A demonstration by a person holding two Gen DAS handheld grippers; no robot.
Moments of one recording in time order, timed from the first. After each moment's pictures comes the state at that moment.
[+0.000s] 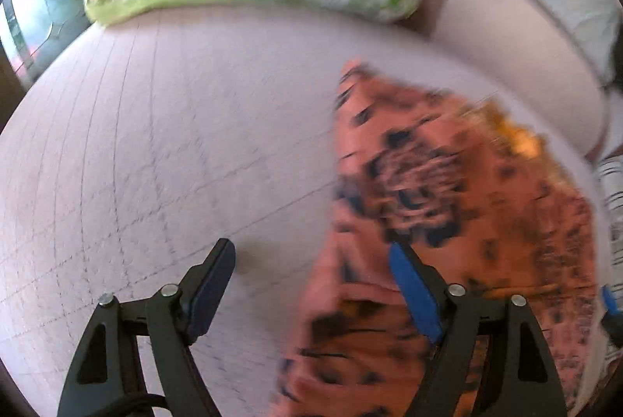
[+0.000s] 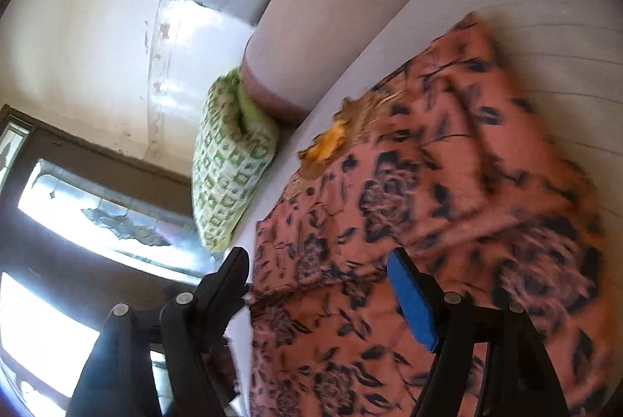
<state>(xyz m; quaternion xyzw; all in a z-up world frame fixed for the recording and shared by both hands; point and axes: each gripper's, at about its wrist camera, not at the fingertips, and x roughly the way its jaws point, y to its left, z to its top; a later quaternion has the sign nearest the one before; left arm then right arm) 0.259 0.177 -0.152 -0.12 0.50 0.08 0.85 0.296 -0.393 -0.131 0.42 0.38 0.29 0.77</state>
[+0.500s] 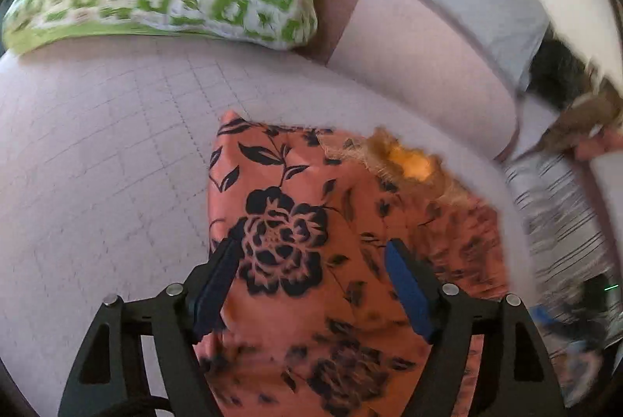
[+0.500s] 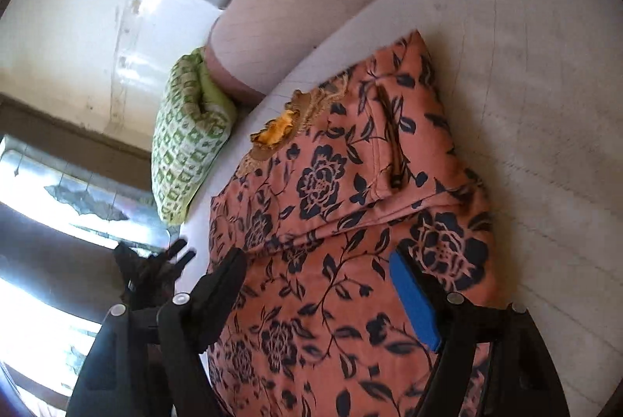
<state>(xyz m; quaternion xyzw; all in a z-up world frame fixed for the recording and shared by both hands) 0.296 0.155 -0.125 -0.16 0.48 -0.08 0.86 0.257 -0.443 -0.109 0.34 0.44 0.24 0.80</state>
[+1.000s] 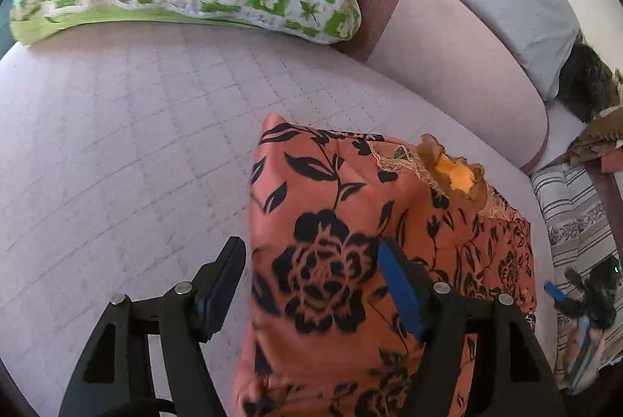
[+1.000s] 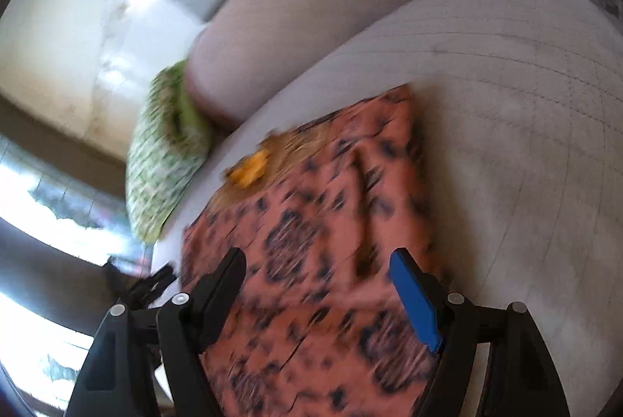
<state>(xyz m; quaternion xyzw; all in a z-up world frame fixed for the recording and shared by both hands) 0.316 0.180 -0.143 -0.18 0.48 -0.06 0.85 0.334 -0.461 -0.120 0.32 0.44 0.19 0.82</state>
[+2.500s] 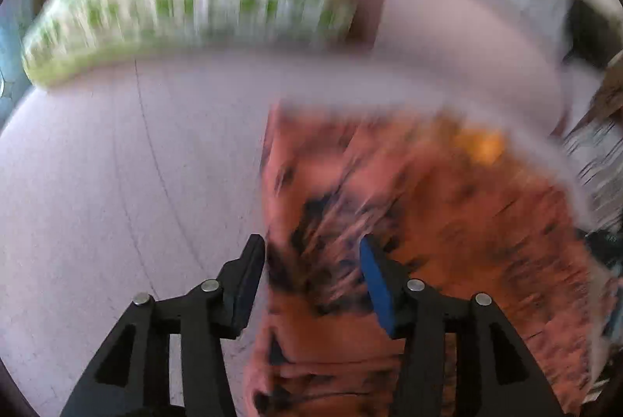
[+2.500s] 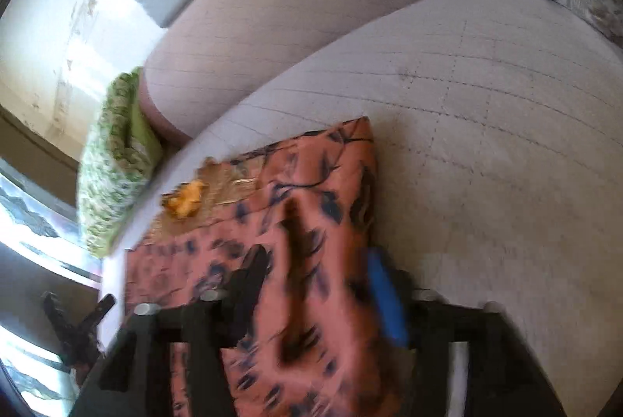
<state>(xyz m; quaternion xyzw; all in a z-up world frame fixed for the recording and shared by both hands) 0.286 0.155 -0.138 -0.09 0.49 -0.01 0.87 0.375 -0.475 -0.153 0.27 0.44 0.12 0.85</state>
